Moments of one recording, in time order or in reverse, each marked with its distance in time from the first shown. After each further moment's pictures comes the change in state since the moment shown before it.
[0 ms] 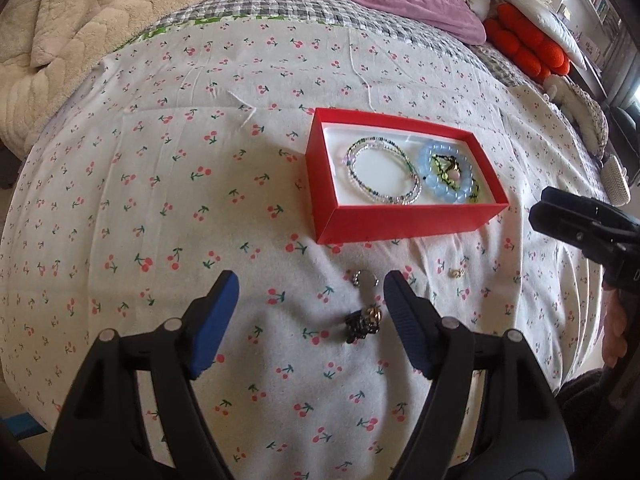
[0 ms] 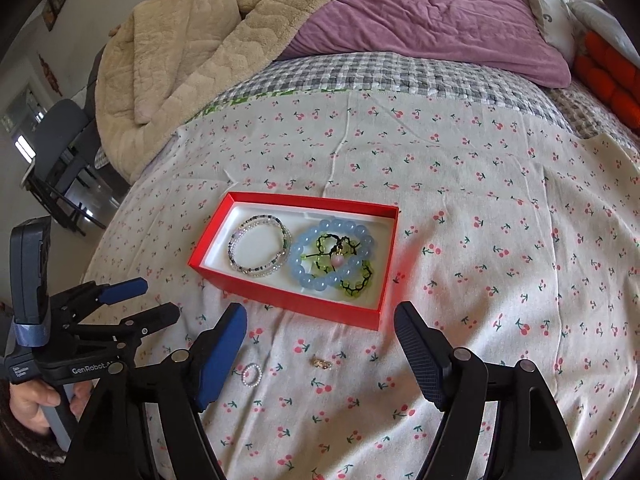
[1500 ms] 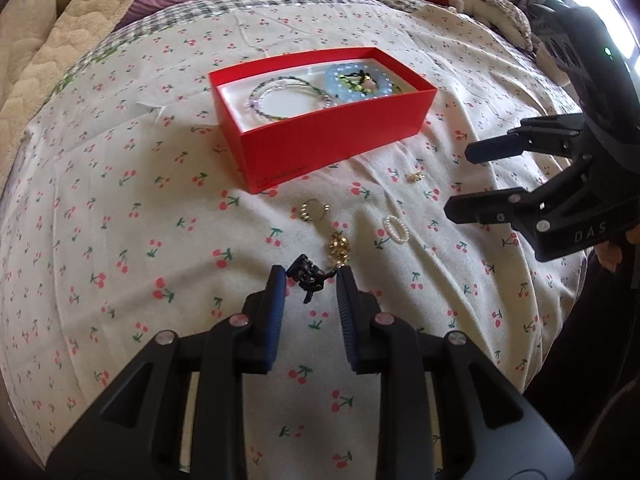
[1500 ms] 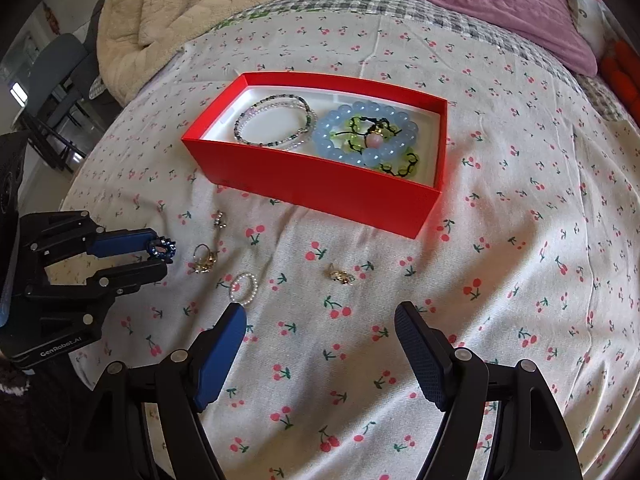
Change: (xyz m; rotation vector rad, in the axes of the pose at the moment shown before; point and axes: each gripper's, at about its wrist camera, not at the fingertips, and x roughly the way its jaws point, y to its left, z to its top) left arm 0.011 -0.013 -0.043 0.351 0.006 -0.101; right arm 0.045 0.029 -0.053 -0.120 0.176 -0.043
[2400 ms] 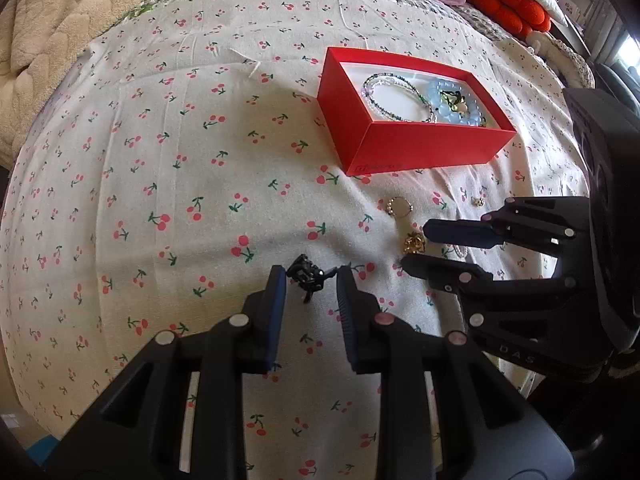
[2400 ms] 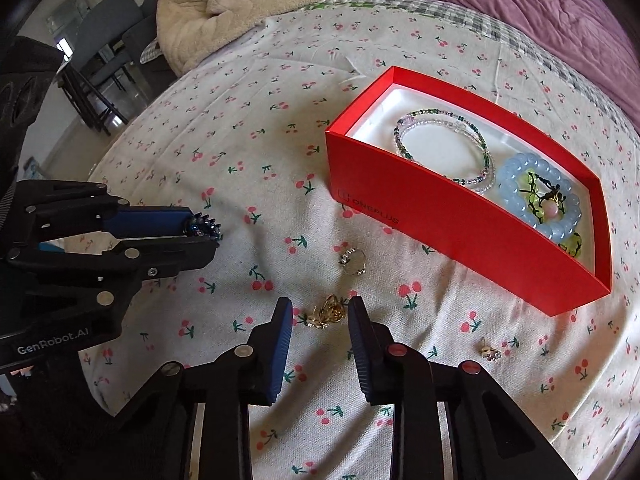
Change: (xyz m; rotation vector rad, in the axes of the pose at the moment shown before) left arm -0.008 0.042 -0.004 -0.246 0.068 0.056; right arm 0.047 0.082 0.028 -0.164 -0.012 0.088
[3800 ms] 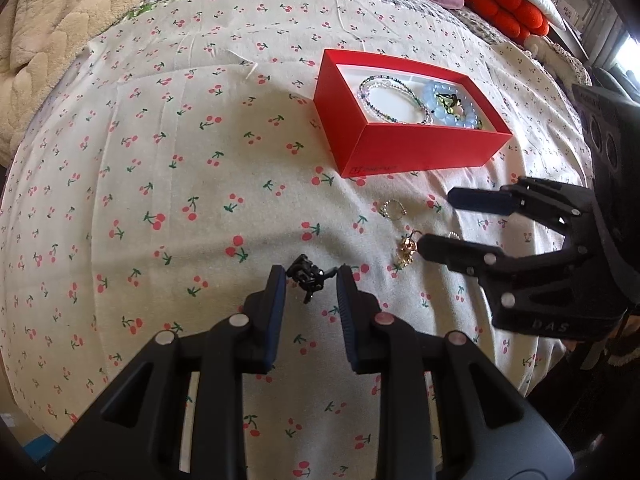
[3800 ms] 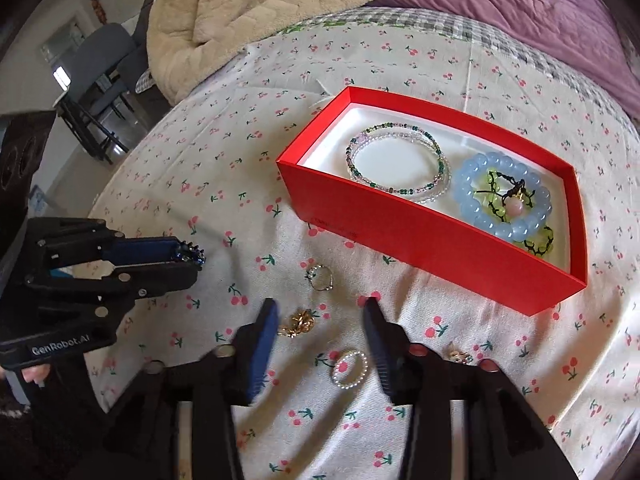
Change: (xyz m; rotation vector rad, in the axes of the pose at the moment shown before) left arm -0.001 -0.002 -0.003 -0.005 -0.011 -0.013; right arm -0.021 -0.025 -0.010 0.036 -0.092 0.016
